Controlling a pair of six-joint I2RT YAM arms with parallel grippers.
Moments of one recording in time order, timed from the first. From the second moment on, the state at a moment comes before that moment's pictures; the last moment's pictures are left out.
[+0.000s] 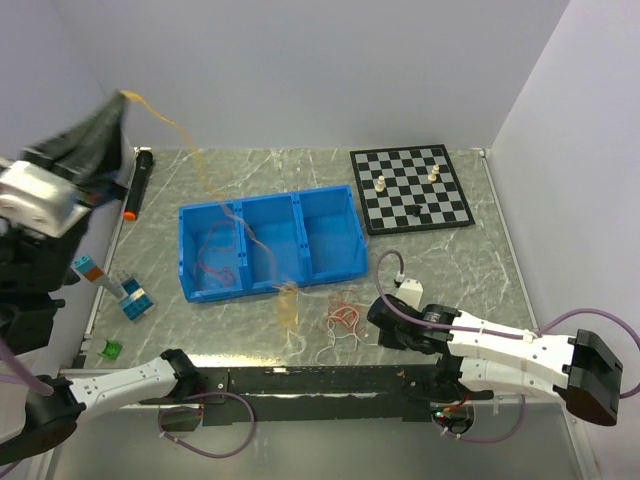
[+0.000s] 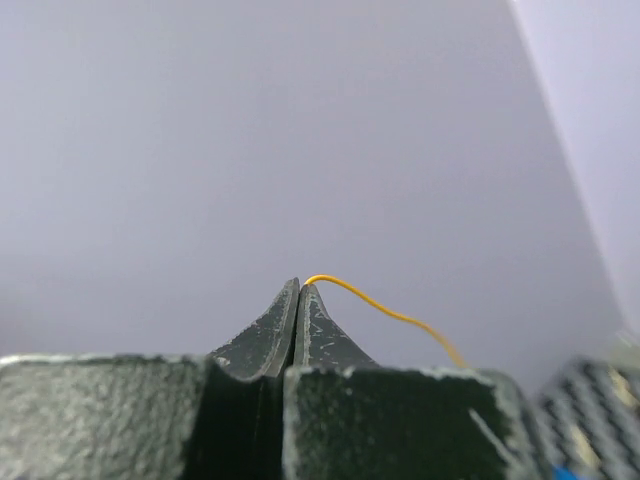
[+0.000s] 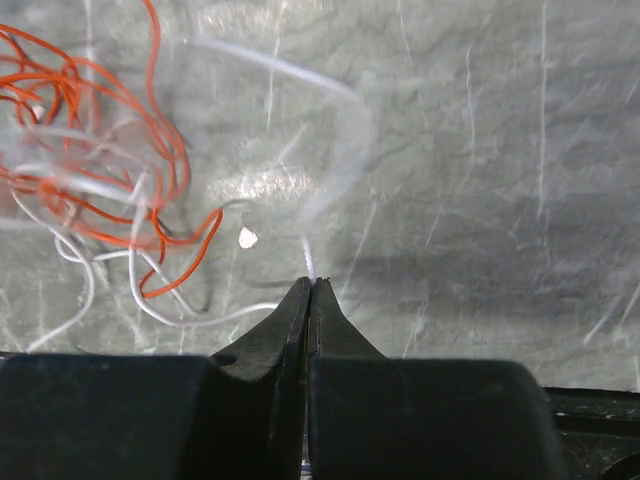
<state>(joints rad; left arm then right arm) -0.84 0.91 1.81 -0.29 -0.14 0.64 1.05 0.91 0.47 -0.75 0.35 1.15</state>
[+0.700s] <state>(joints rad) -0.84 1.13 2.06 0.18 -0.24 0.92 1.13 0.89 0.40 -0.76 0.38 1.32</state>
